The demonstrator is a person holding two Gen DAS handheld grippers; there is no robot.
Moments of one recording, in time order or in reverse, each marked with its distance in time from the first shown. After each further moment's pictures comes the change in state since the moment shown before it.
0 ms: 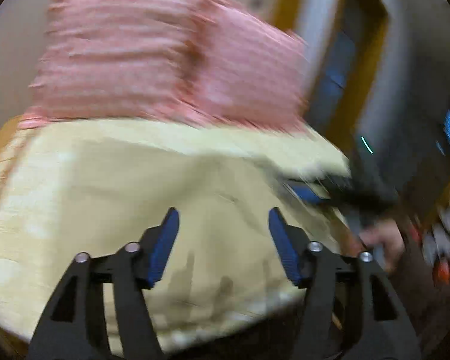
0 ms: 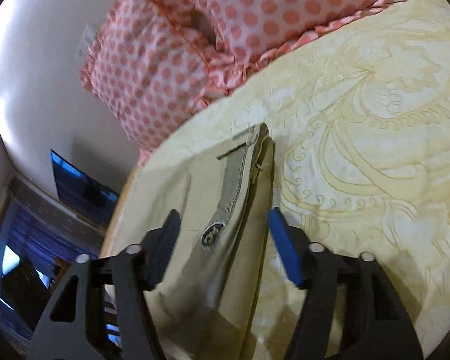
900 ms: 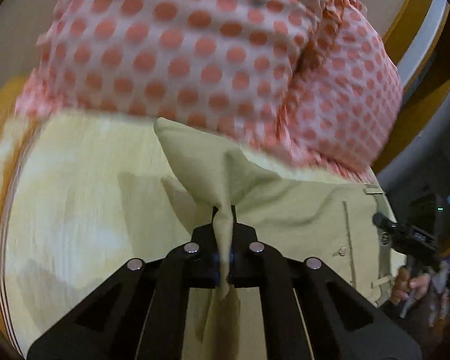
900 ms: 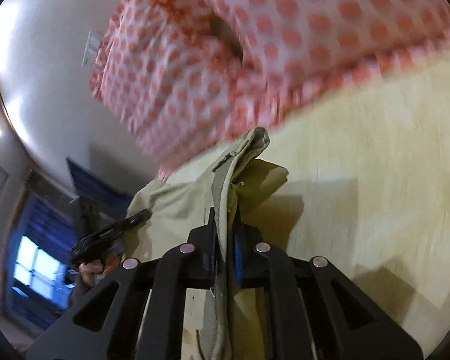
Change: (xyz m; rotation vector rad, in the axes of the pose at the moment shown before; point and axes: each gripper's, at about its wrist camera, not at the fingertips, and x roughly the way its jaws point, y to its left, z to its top) left arm 0.161 0.157 0.143 -0.201 0.177 0.047; right arm 0.045 0.008 0.130 -0.040 -0.046 0.103
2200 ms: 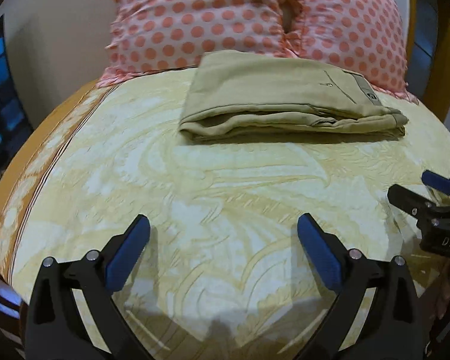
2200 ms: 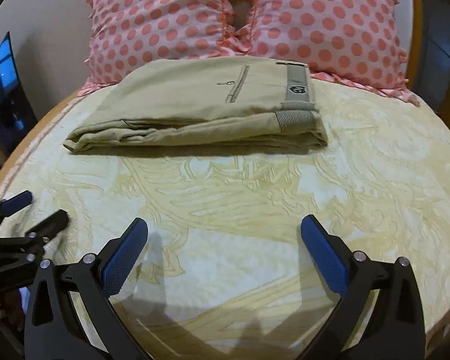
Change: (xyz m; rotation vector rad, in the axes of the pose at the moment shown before) left arm -0.073 -0.069 -0.218 0.143 -0.037 0.404; right arm -0.009 0.094 -0.206 -0.407 0.012 -0.628
